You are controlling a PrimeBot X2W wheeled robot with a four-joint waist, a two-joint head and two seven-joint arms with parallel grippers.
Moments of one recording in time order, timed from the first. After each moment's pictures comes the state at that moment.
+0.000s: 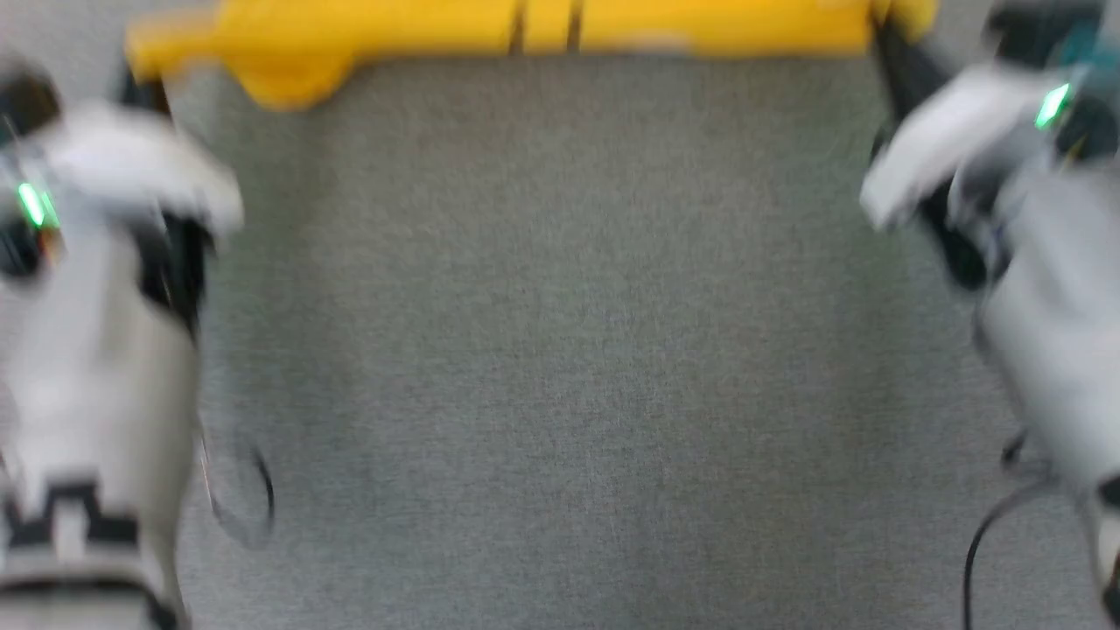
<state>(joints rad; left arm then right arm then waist) -1.00 0.31 -0.13 0.98 -0.60 -0.01 -0.26 -1.05 -0.27 0.51 0.96 0.64 0.13 -0.23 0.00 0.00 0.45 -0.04</state>
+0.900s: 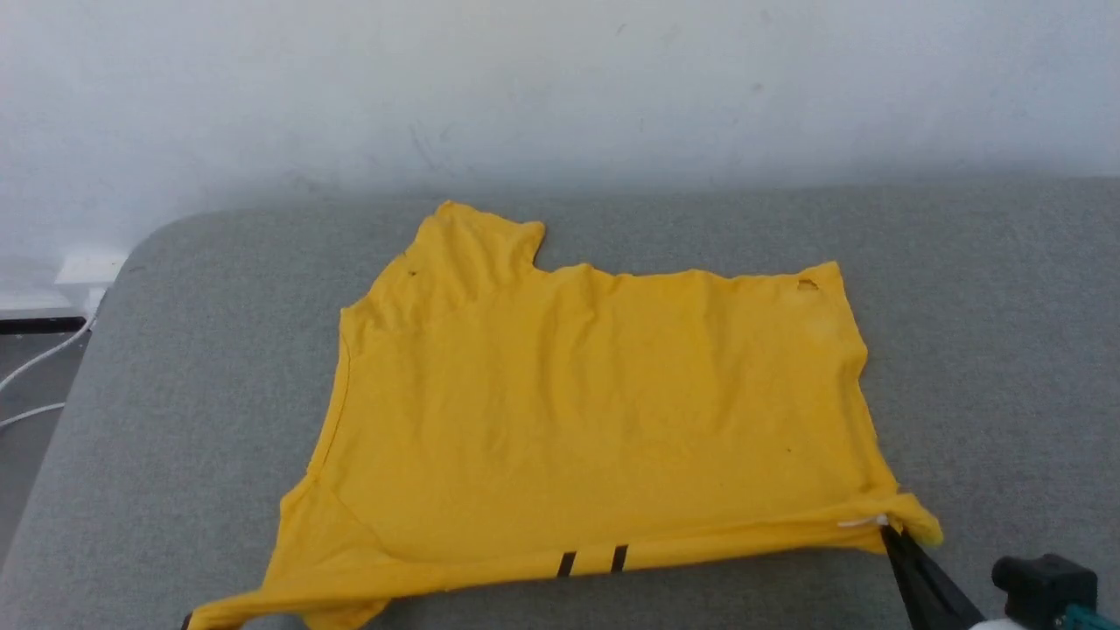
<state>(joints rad) 0.41 0.35 -0.03 -0.23 -0.59 0.36 0.10 0.21 -0.18 0.05 0.04 0.36 0.13 -0.03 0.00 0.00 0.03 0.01</state>
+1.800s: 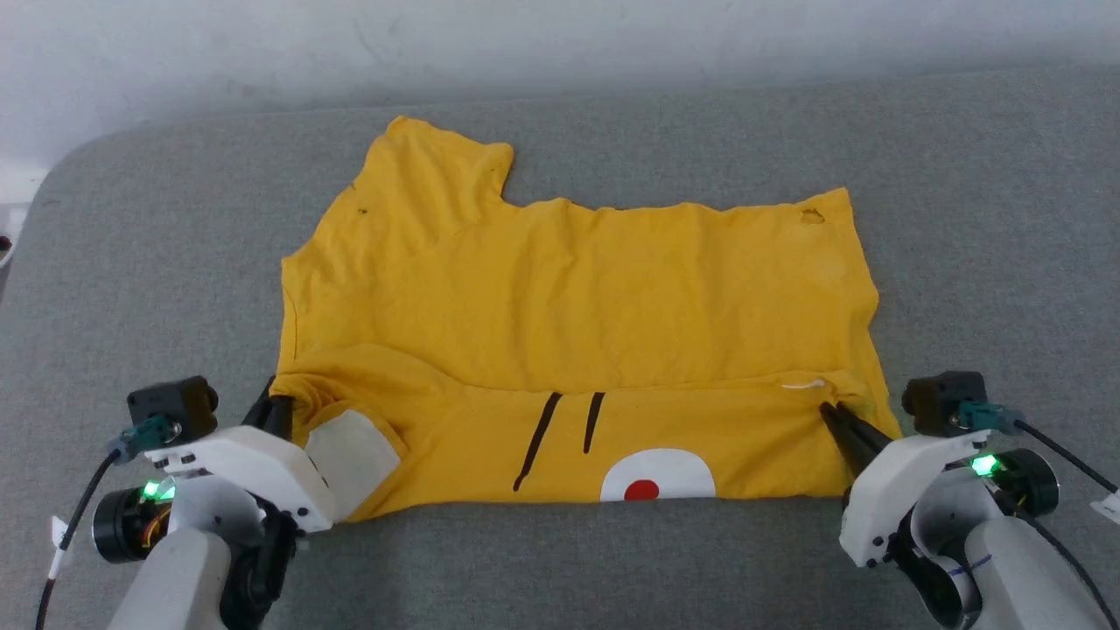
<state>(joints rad) -0.19 0.35 -0.19 0.21 -0.57 0.18 0.09 -0.21 -0.21 0.17 0.35 0.35 0.13 0.18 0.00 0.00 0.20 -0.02</state>
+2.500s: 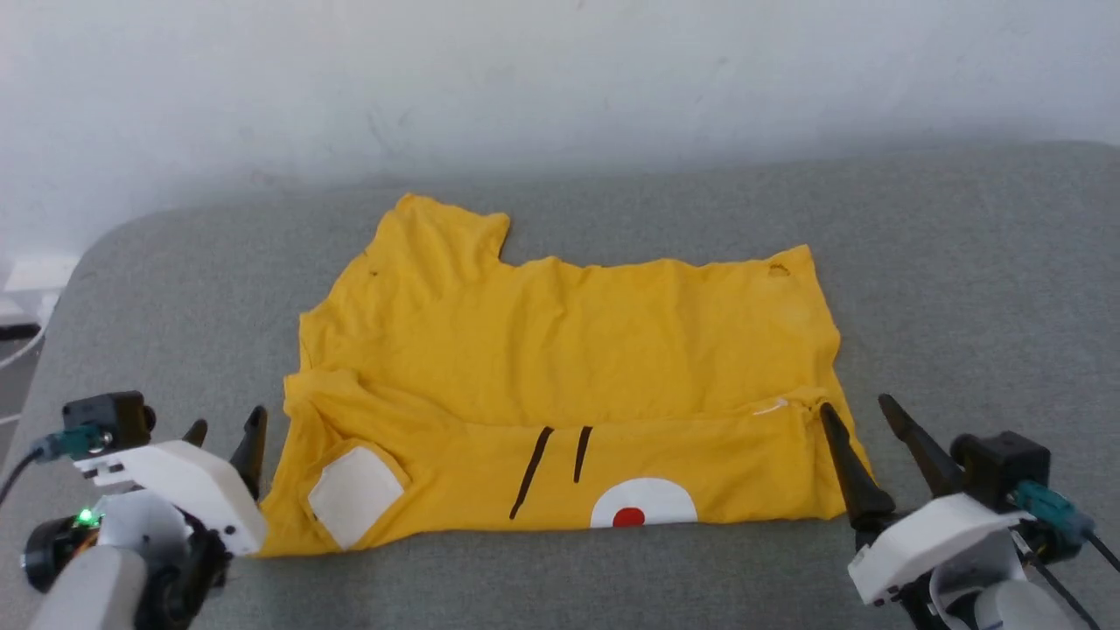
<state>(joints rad) -0.18 0.44 -0.15 0.27 -0.68 0.10 0.19 -0.08 -0.18 0.13 0.25 0.33 0.13 -0.12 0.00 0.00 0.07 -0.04</state>
